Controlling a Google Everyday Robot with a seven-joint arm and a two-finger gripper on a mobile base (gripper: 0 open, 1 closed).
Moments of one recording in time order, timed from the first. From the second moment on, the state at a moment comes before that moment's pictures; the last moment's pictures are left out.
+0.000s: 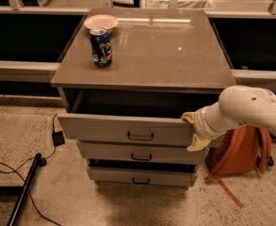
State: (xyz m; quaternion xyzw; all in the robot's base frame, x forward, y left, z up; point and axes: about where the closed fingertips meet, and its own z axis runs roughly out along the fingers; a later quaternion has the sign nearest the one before) arm 0.554 -0.186 0.655 -0.75 0.62 -0.03 0.24
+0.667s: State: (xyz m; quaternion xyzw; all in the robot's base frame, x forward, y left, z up) arm 0.520 -0.190 0.657 -0.75 0.62 -0.02 0.23
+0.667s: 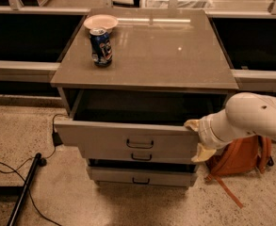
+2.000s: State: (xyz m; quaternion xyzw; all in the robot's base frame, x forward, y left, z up) arm 0.467 -0.185 0.681 -0.75 0.61 -0.02 0.24
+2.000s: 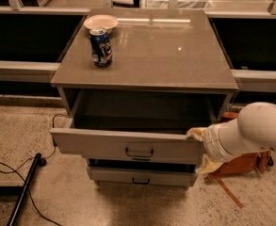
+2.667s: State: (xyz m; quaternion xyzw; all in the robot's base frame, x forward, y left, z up) arm 0.500 -0.176 0.727 -0.77 0.58 -0.08 0.26
